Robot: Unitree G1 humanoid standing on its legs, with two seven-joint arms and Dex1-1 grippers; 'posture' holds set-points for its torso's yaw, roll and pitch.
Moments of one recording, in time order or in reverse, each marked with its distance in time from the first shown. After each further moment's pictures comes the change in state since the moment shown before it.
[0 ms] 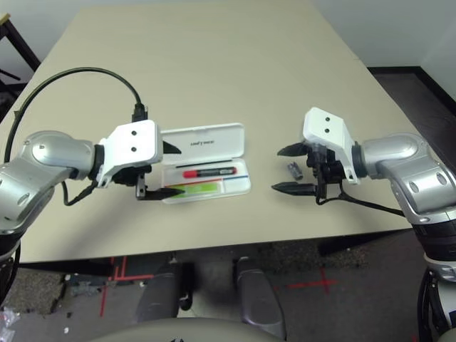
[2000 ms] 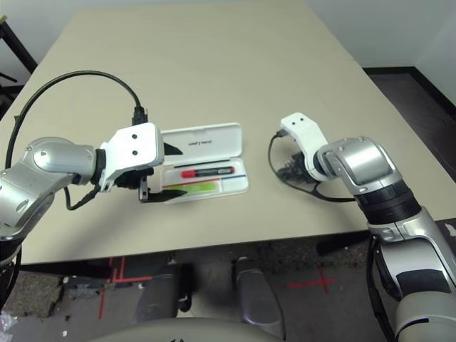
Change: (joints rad) left arm 0.010 -0.010 -0.002 -0.032 -0.014 0.012 0.052; right arm -0.206 0.182 0.247 0.203 -0.113 0.686 -0.574
